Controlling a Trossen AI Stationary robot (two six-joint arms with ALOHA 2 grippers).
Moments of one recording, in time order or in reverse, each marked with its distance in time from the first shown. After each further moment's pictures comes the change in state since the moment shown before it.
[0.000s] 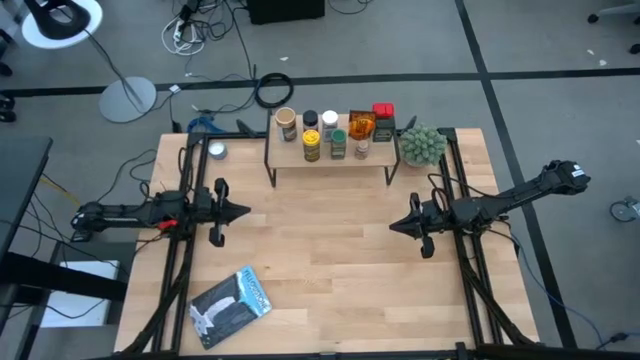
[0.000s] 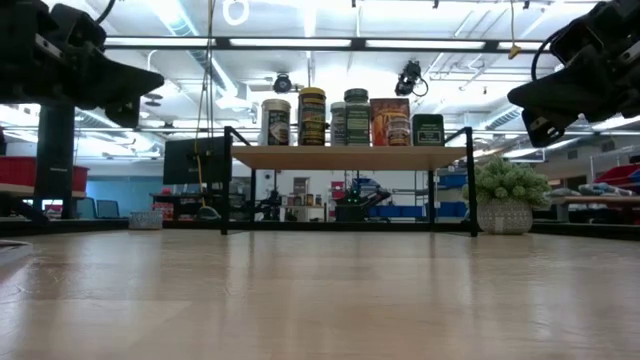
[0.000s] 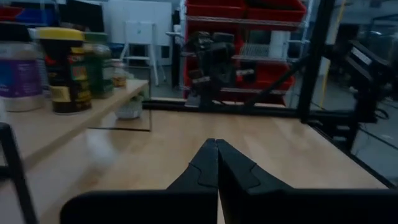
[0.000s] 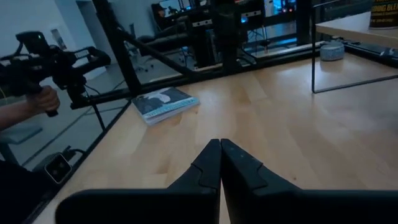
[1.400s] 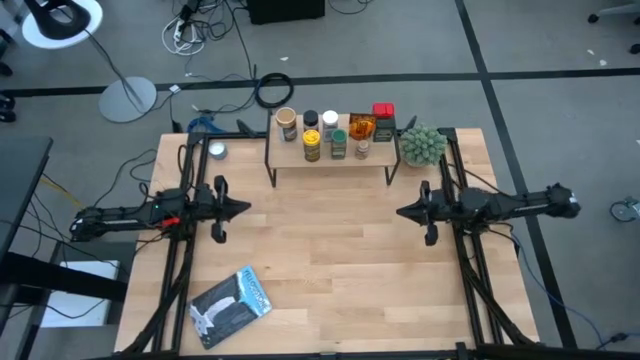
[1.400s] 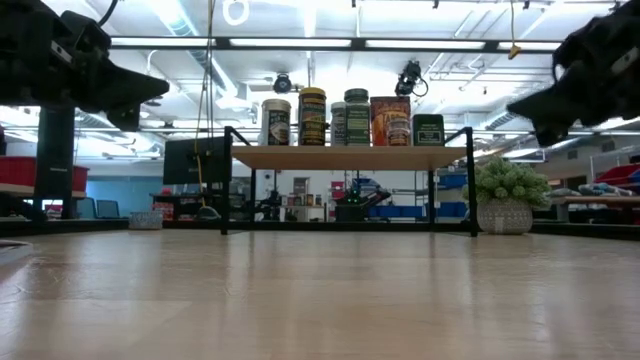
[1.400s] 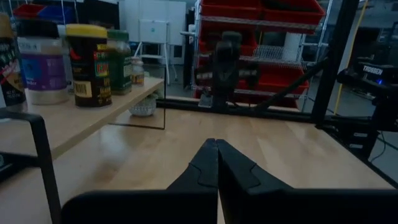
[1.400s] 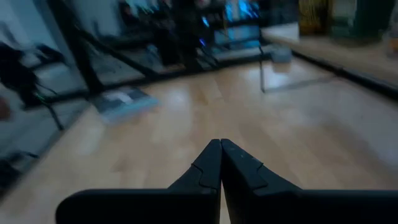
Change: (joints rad) left arm 0.084 0.000 -0.001 -0.001 0.022 -0.027; right arm -0.172 -0.359 0.024 -0.422 -0.028 -0.058
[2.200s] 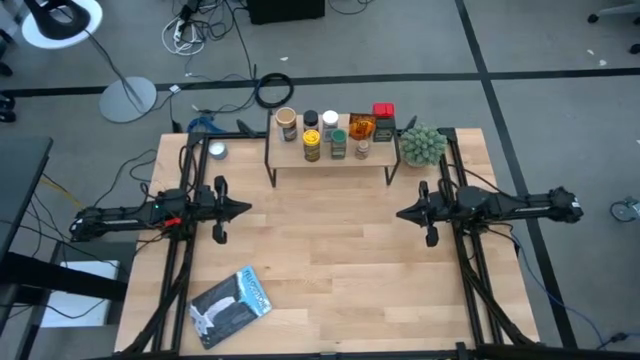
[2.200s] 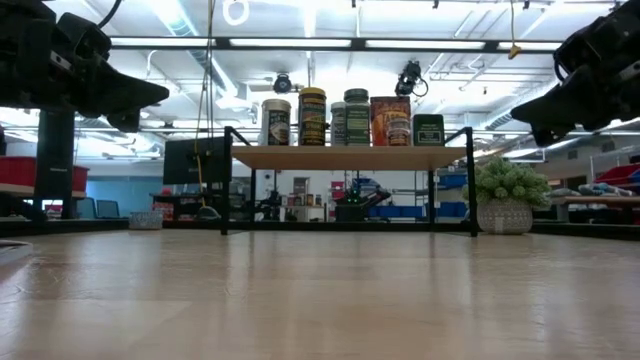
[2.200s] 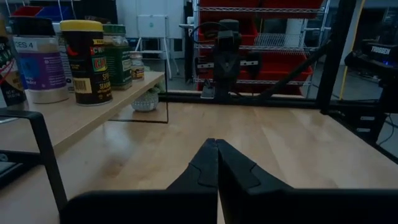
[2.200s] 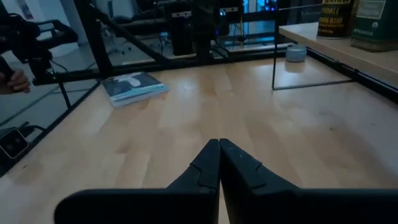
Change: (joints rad) left arm 0.000 0.001 0.000 -0.040 0.000 0.056; right arm -0.083 -0.031 0.019 -0.088 -0.150 -0.090
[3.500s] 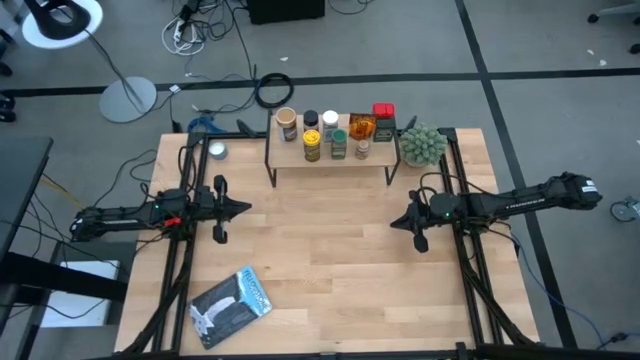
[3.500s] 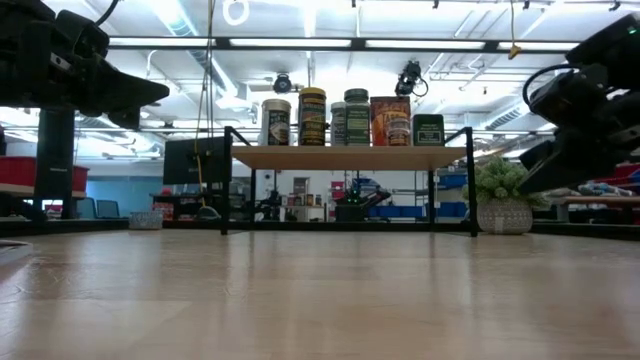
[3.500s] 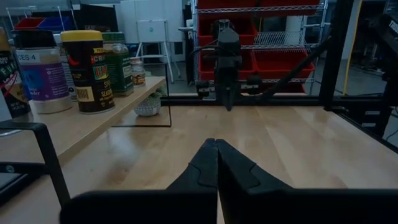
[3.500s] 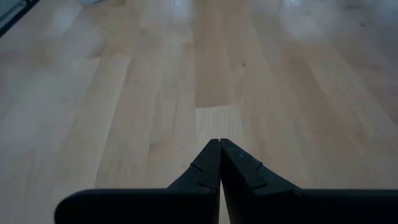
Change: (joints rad) left arm 0.000 0.002 0.000 0.014 0.000 0.050; right arm 0.000 0.458 0.001 0.101 -0.023 0.004
